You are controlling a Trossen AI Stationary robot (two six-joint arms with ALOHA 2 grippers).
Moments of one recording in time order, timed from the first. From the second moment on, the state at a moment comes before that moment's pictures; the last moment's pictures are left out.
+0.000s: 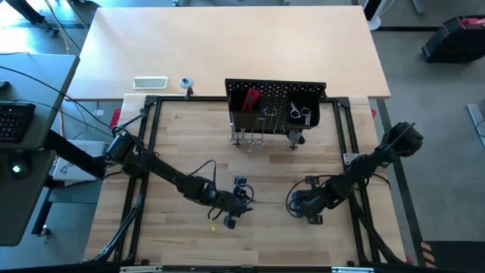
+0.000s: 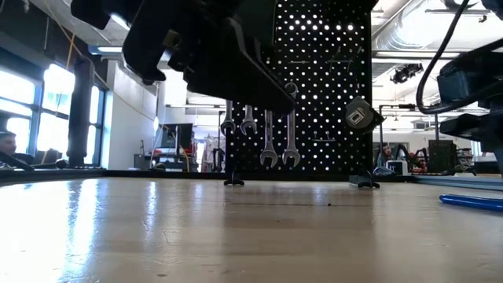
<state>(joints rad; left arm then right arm) -0.40 1.86 1.04 0.21 -0.31 0.17 0.60 1.51 0.67 -0.52 0.12 0.61</state>
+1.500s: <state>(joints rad) -0.26 2.17 1.06 0.66 -0.05 -0.20 0.58 1.75 0.82 -0.33 0.27 0.60</state>
